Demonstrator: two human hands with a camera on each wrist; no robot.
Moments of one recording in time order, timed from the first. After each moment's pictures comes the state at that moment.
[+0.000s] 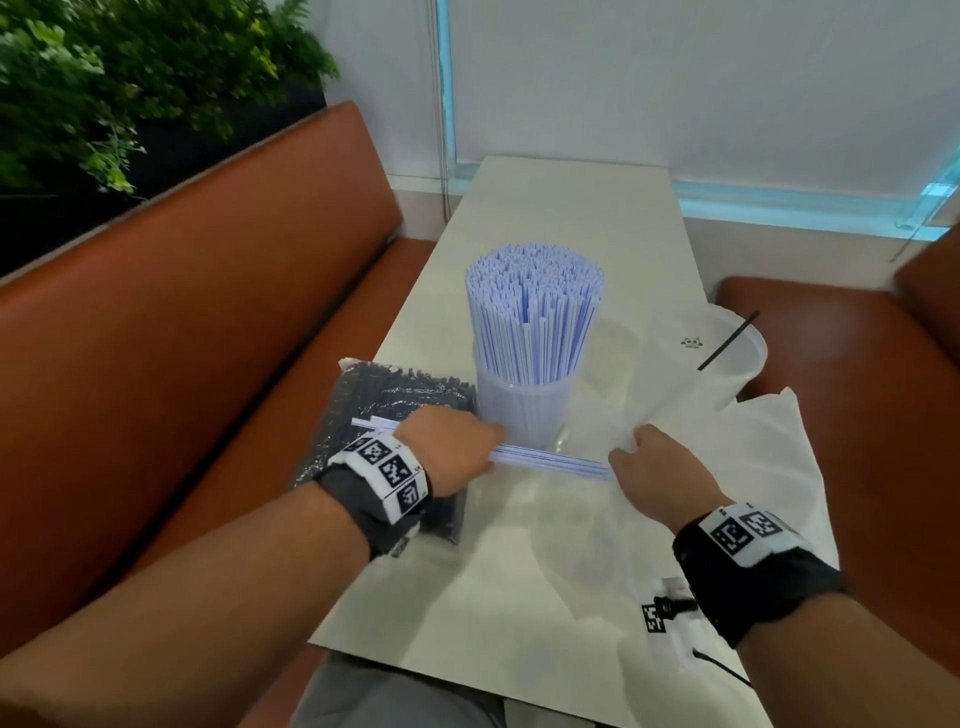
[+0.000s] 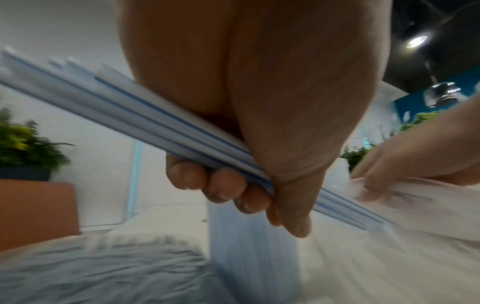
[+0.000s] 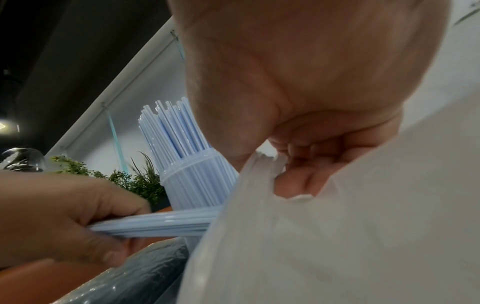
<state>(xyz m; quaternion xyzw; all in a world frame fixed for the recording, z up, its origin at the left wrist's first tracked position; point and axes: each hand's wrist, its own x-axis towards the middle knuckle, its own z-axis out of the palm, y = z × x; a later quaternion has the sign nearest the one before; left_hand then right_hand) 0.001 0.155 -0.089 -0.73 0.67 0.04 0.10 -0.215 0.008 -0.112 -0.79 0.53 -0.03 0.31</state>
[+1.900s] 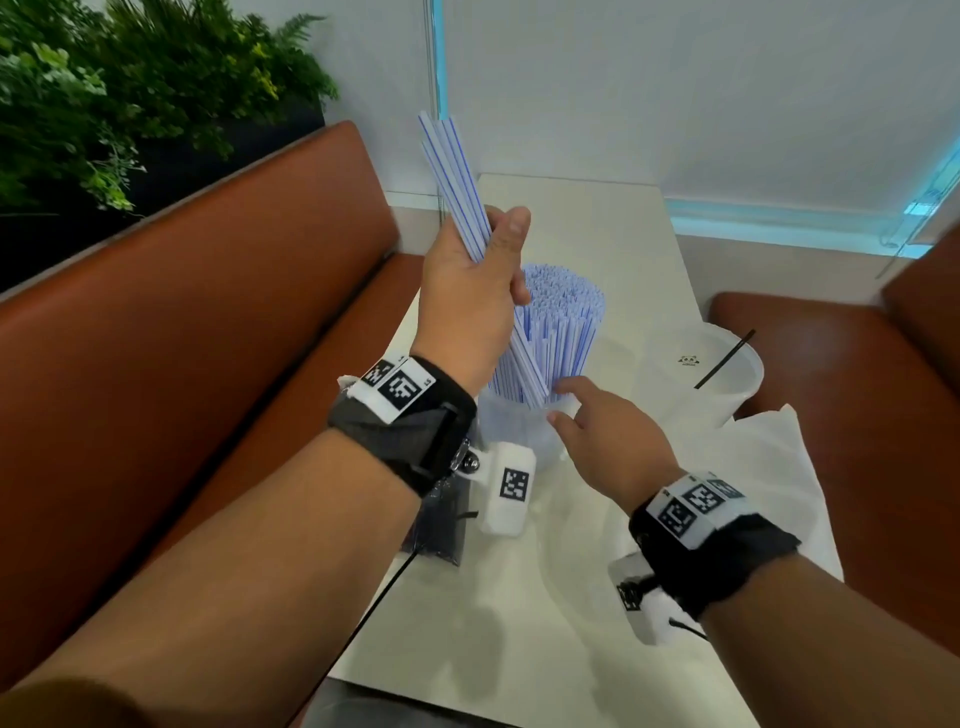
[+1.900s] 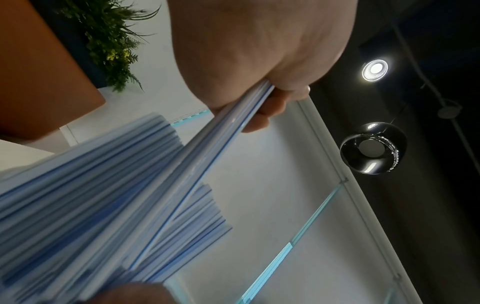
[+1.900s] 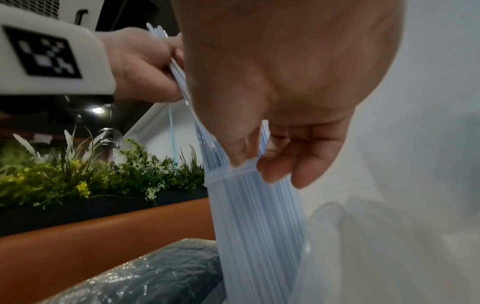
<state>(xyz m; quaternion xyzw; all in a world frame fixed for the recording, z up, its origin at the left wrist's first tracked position) -0.012 0.098 0.039 -0.51 0.35 0.13 -0.78 -0.163 0.023 -0.070 -0.90 0.36 -0.11 0.21</state>
